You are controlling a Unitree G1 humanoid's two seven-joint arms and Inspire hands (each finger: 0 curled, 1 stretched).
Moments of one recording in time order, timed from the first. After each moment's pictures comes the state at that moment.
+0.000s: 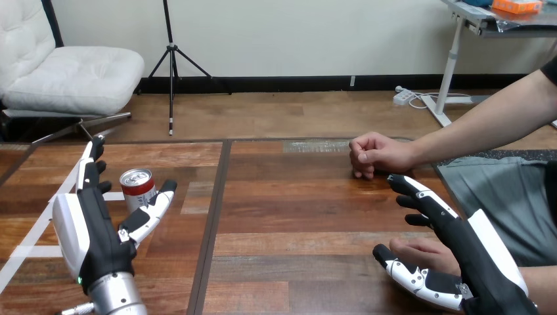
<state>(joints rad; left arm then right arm) 0.00 0.08 0.06 0.28 0.40 -0.28 0.60 0.42 -0.28 -0.07 -0.31 -0.23 -0.26 0.17</state>
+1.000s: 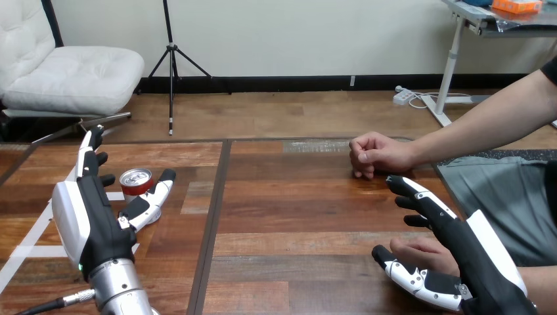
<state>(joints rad) -0.05 0.08 0.06 0.28 0.40 -0.22 0.60 0.42 -0.28 -0.07 -0.31 -0.23 -0.26 0.18</state>
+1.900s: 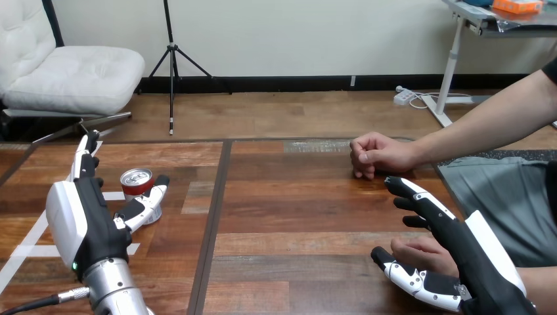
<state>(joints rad) -0.07 0.11 0.05 0.29 0.43 -0.14 0.60 0.42 -0.28 -0.07 -0.31 -0.23 -0.26 0.19</state>
